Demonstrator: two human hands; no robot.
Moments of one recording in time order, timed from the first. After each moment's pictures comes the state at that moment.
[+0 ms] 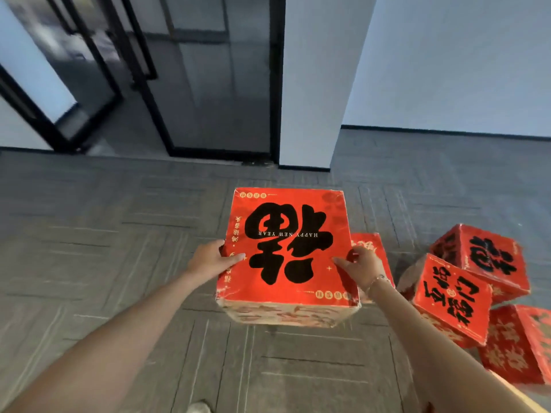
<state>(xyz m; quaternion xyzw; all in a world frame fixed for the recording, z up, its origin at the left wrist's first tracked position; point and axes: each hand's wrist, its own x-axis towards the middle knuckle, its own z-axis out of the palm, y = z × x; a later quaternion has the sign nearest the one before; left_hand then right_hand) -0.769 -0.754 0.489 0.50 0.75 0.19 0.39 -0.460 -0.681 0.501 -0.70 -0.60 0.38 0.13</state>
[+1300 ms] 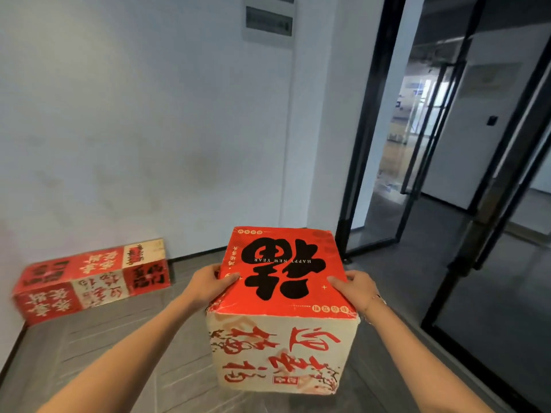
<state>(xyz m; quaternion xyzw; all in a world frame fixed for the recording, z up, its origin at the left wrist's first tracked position) -1.370 -1.142 0.703 0.10 0.88 0.45 0.09 -1.275 -0.834 0.717 -0.22 -0.85 0.47 0.03</state>
